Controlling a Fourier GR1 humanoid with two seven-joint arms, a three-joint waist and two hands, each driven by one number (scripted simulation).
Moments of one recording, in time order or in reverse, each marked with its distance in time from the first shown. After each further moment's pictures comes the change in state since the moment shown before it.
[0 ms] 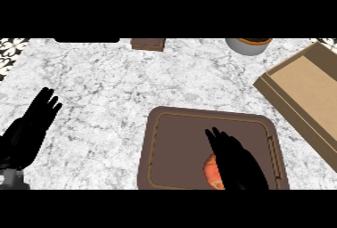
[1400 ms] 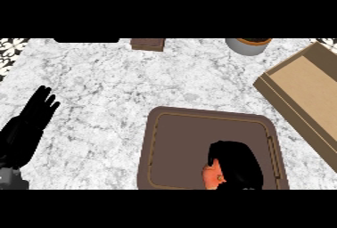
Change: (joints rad) left arm -0.018 -0.075 0.094 -0.021 -0.072 -0.084 0.056; right arm 0.045 0.047 -0.078 0.144 0.191 0.000 -0.222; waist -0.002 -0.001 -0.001
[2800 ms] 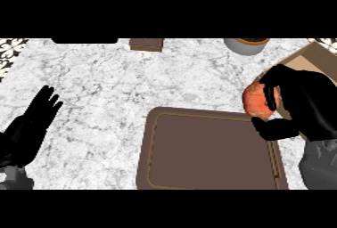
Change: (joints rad) left arm -0.014 -0.042 0.018 0.009 -0.042 -0.014 0.009; right arm -0.370 -0.161 -0.410 -0.126 -0.010 0.055 -0.183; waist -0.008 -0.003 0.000
